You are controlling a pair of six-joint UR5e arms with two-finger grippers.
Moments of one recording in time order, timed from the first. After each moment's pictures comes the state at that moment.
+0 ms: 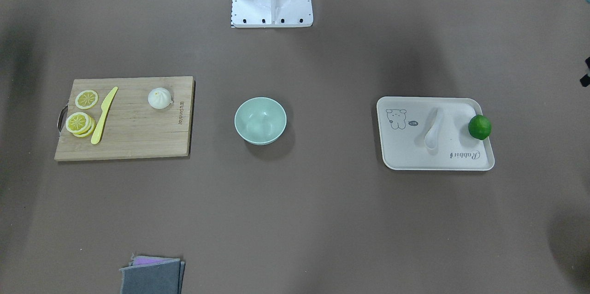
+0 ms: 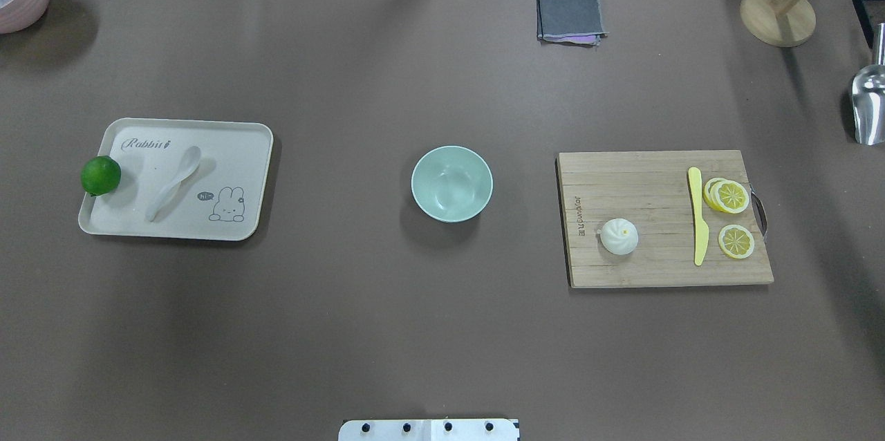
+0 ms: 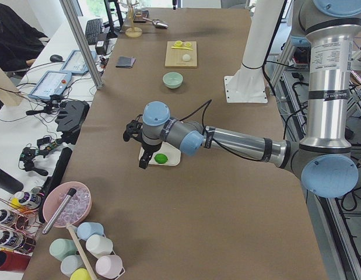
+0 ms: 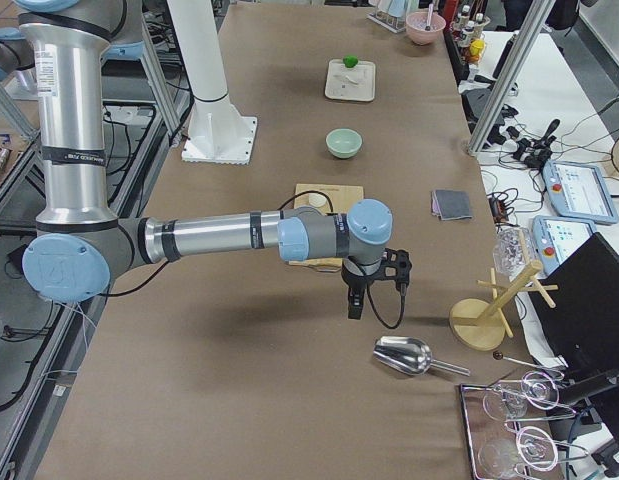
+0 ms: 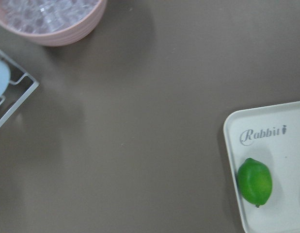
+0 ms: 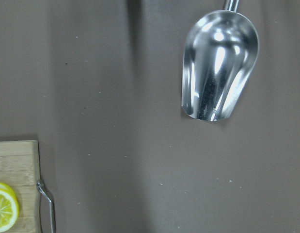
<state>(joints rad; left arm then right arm) -1.35 -1.54 -1.79 -1.95 -2.36 -0.17 1.47 -1.57 1.72 -1.58 2.36 0.21</state>
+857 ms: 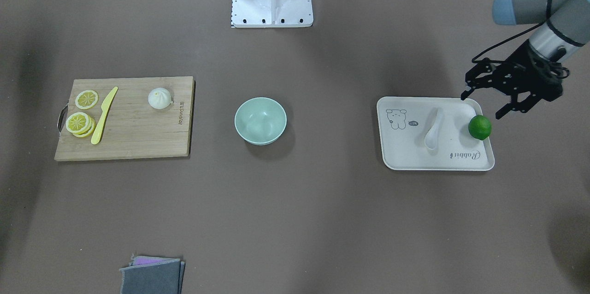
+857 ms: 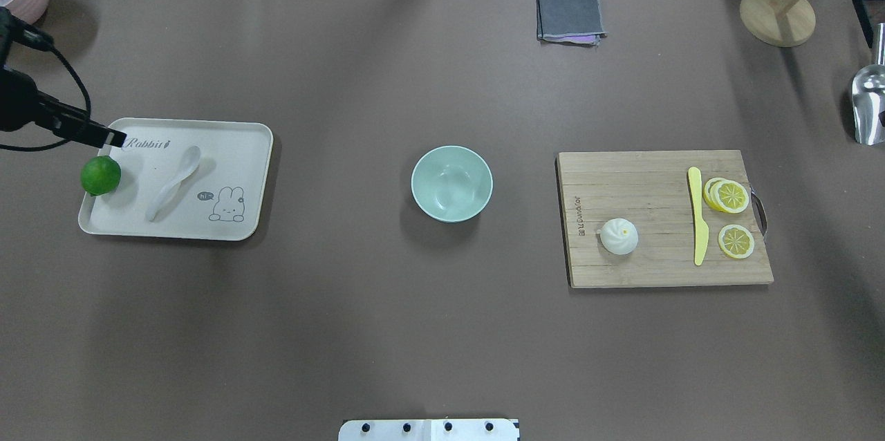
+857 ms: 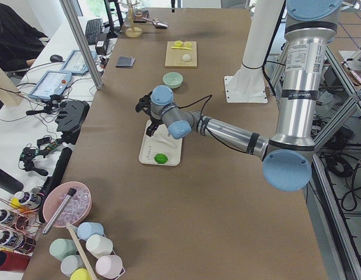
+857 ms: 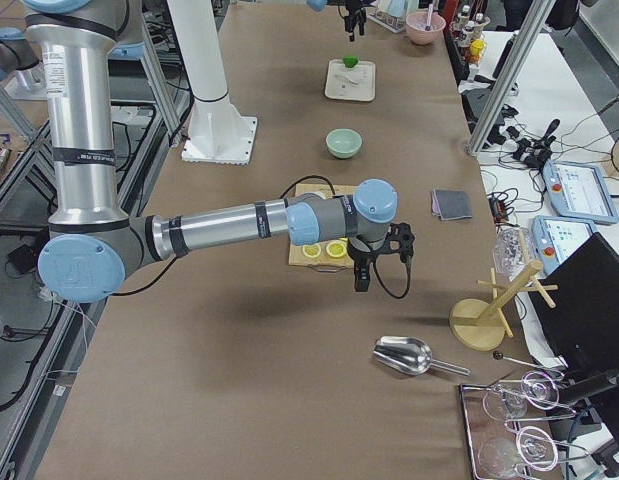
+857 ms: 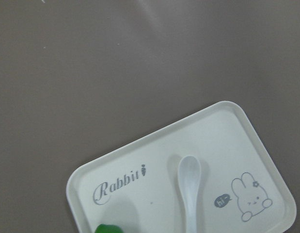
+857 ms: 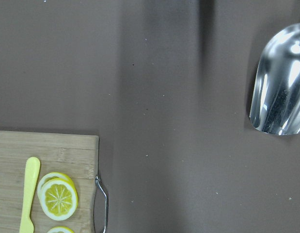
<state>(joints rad) -1.01 -1.64 -1.76 -2.25 -2.22 -0.48 1.42 -1.55 1.74 -1.53 2.44 0.22</state>
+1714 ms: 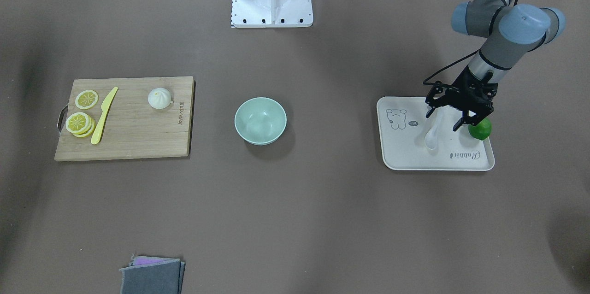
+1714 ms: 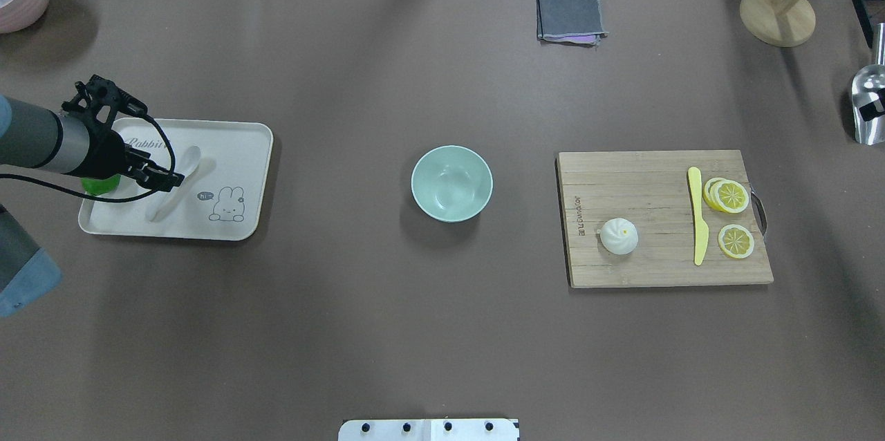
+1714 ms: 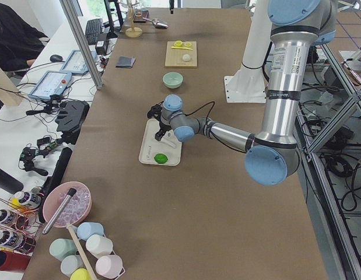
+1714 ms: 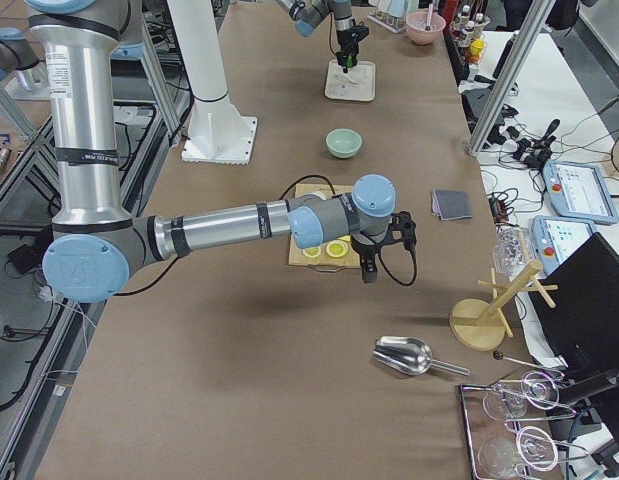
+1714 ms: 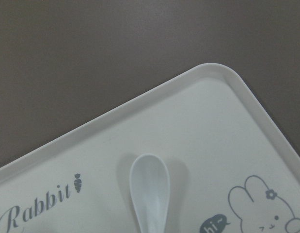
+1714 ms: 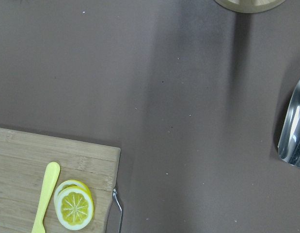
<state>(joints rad) -0.84 -1.66 -1.66 -2.29 -2.02 -0.50 1.39 -1.54 1.73 -1.42 2.45 0.22</state>
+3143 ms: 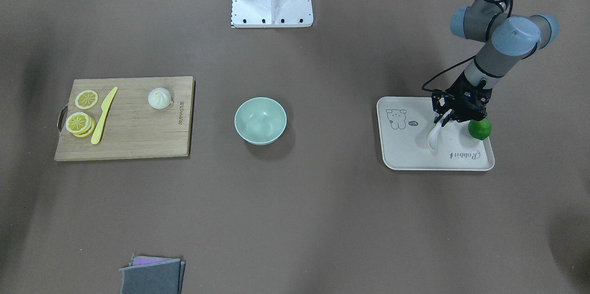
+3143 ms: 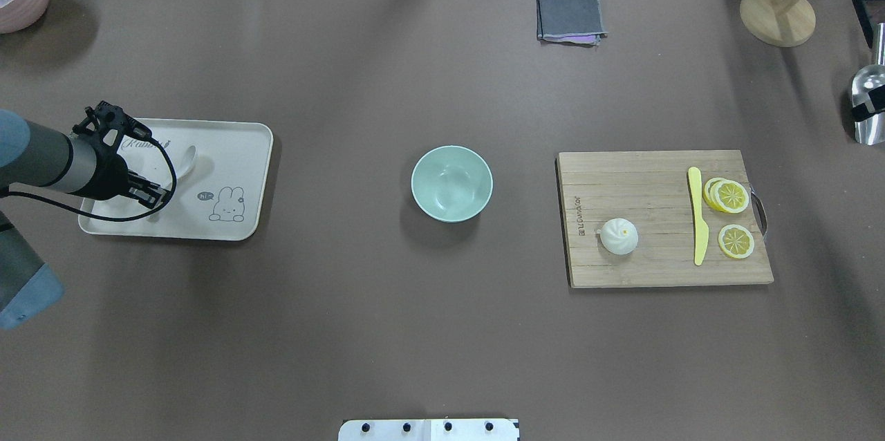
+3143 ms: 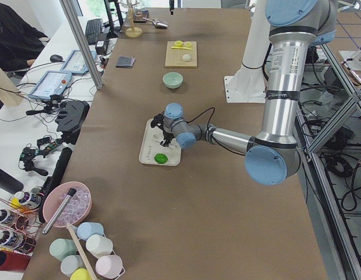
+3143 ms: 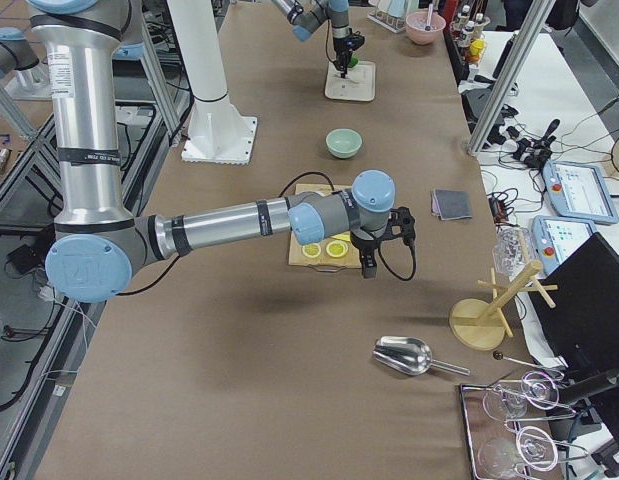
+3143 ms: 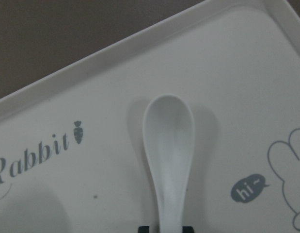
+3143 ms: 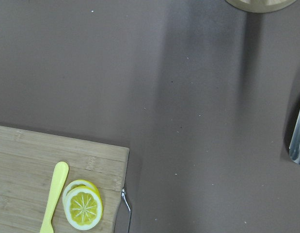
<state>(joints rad) -0.80 -1.65 -1.61 -2.29 -2.03 -0.51 1.38 -1.54 1.75 -1.42 2.45 0.24</state>
